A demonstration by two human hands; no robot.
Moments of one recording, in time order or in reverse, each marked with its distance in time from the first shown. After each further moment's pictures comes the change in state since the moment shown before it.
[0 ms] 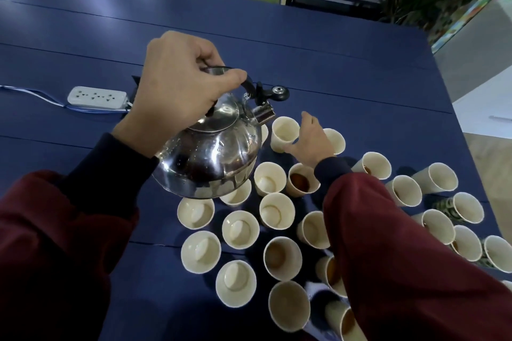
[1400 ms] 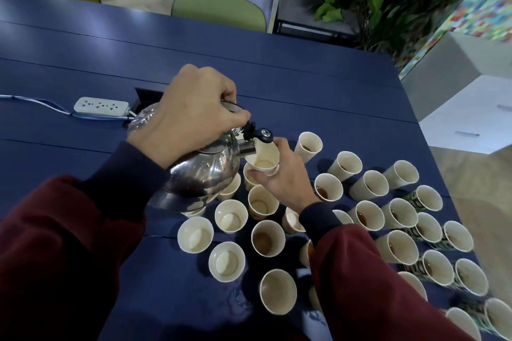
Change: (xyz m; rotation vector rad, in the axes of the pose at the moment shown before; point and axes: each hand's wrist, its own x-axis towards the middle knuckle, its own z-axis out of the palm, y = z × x) left_hand -0.057 0.035 -0.012 0.264 -0.105 0.191; right_hand -0.122 -0.028 0.006 0.333 0.205 -0.265
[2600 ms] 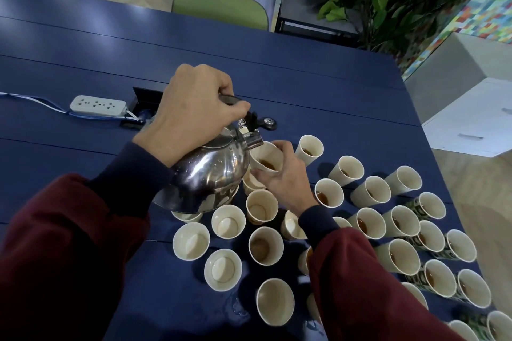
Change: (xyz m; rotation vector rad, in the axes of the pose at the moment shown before) left_hand 0.018 -0.007 0.015 -0.051 0.065 -0.048; right_hand 0.011 0.013 0.002 0.145 0.011 0.102
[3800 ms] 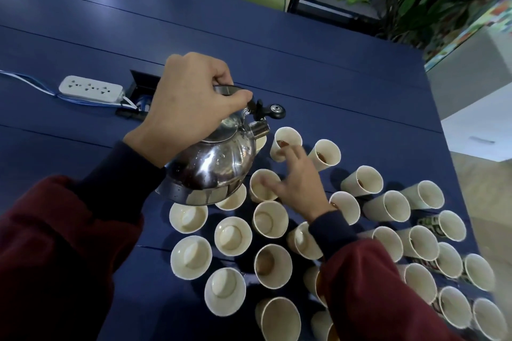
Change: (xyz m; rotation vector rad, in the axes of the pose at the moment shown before) left_hand 0.033 -0.047 0.015 -0.131 0.036 -0.091; right_hand 0.040 0.023 0.014 -0.394 -0.119 -0.102
